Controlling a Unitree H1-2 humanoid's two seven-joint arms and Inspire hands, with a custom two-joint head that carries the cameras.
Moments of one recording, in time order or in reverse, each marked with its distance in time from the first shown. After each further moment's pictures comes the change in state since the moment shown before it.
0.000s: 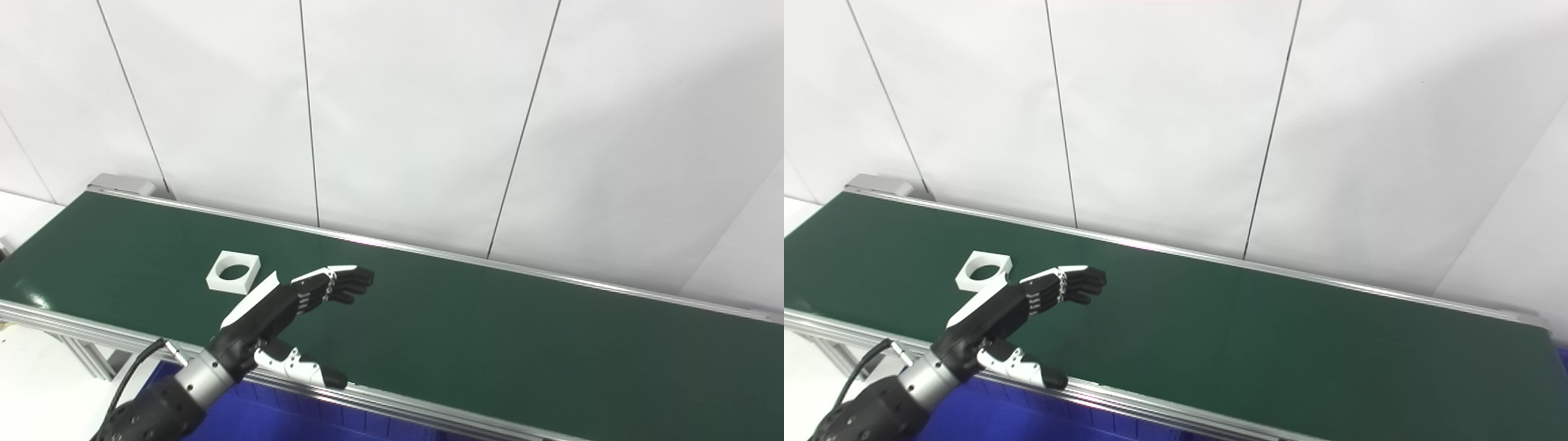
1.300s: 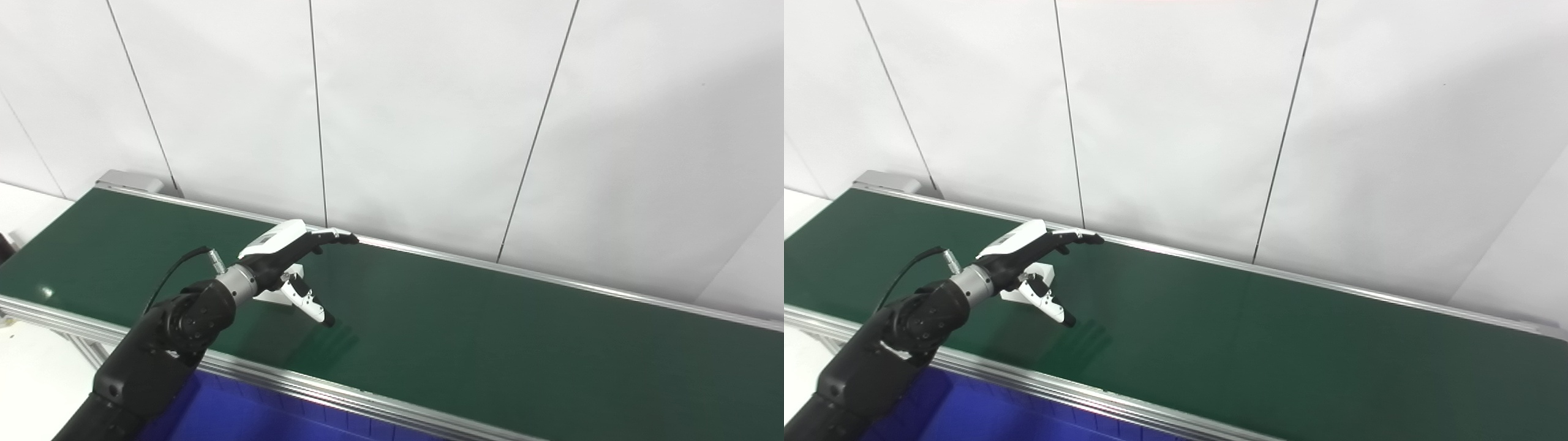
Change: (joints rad) left arm -0.325 0.147 -0.110 0.390 0.528 0.014 0.013; right arm -0.017 0.000 -0.018 0.022 0.001 0.000 0.027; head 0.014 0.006
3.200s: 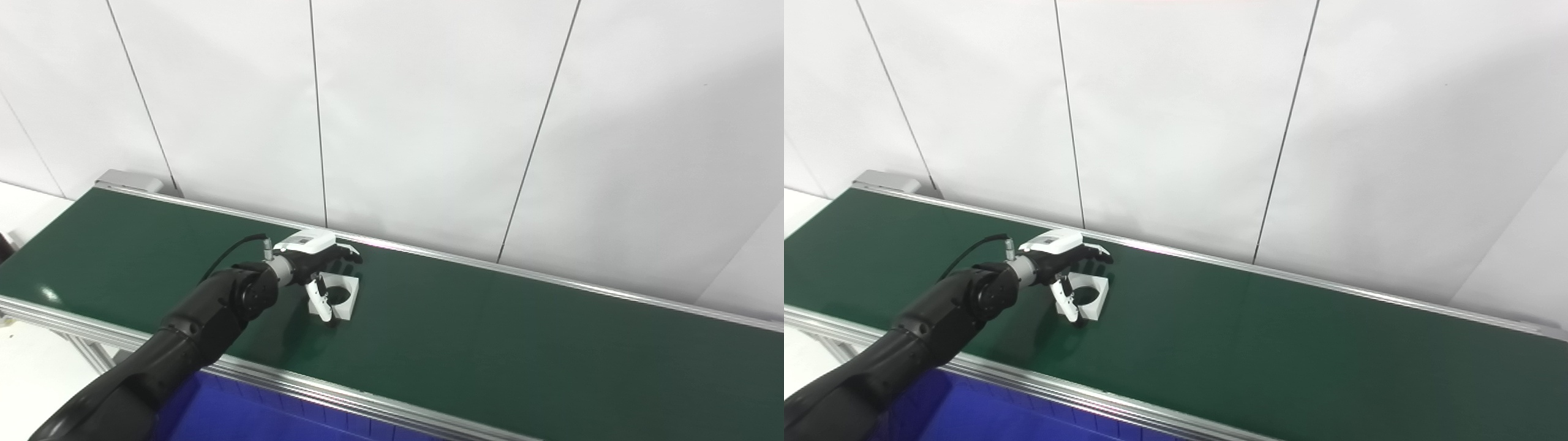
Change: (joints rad) left arm -0.285 -0.013 -0.270 0.549 0.193 -0.083 0.121; right arm 0.011 0.017 0.015 -0.005 -0.010 0.000 0.000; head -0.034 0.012
